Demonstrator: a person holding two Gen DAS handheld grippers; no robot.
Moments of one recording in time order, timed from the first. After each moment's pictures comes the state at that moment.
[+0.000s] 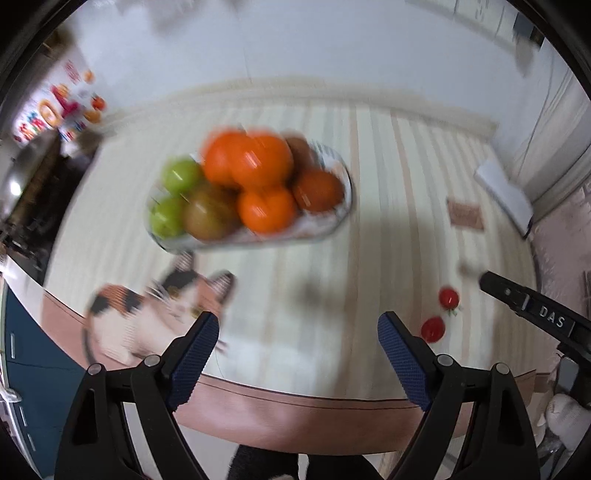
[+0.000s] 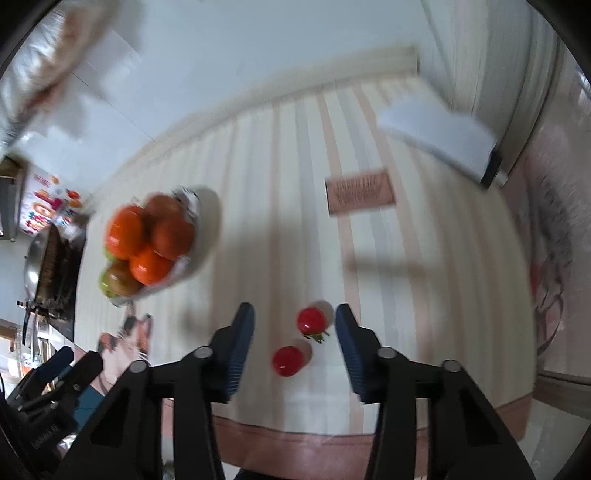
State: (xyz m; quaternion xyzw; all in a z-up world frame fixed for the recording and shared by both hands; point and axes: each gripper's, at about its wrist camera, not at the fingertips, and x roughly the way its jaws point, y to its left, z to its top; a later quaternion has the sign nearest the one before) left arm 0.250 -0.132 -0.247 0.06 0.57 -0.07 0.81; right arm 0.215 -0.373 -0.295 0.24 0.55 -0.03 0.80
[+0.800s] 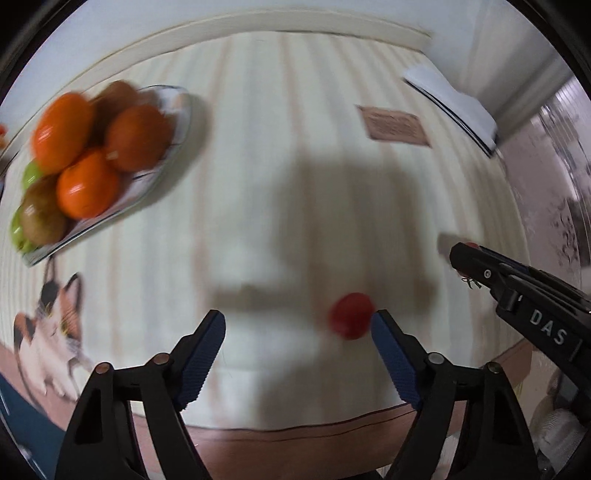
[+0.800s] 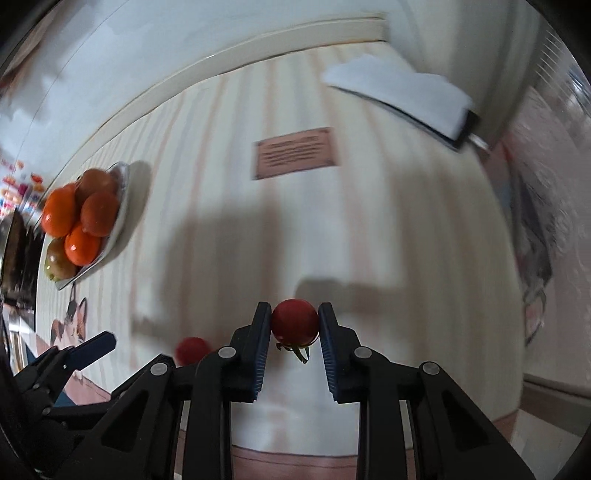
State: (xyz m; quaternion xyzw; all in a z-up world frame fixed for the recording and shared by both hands) left arm 0.236 -0.236 -0.321 0.11 0.62 -0.20 0.75; right arm 0.192 -0.413 -0.337 0.21 0.56 -0.09 0.80
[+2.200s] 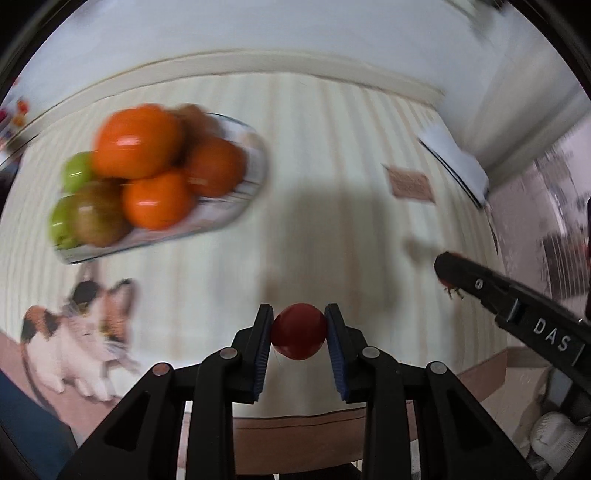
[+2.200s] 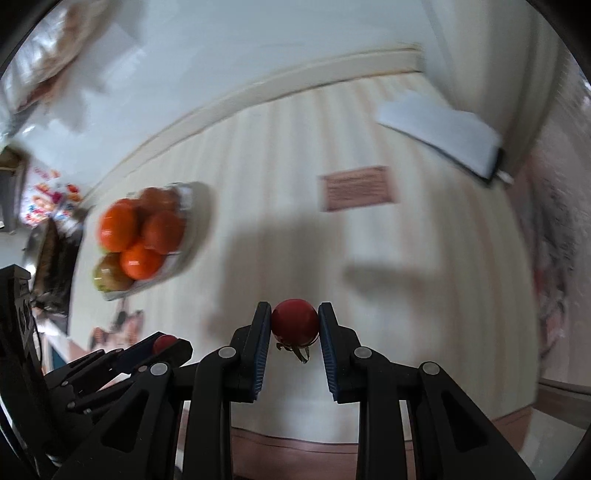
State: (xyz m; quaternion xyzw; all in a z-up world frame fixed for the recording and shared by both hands) left arm 0.266 -0.130 -0.259 0.03 0.59 -0.18 0.79; right arm 0.220 -0.357 -0.279 0.23 0.52 -0.01 0.82
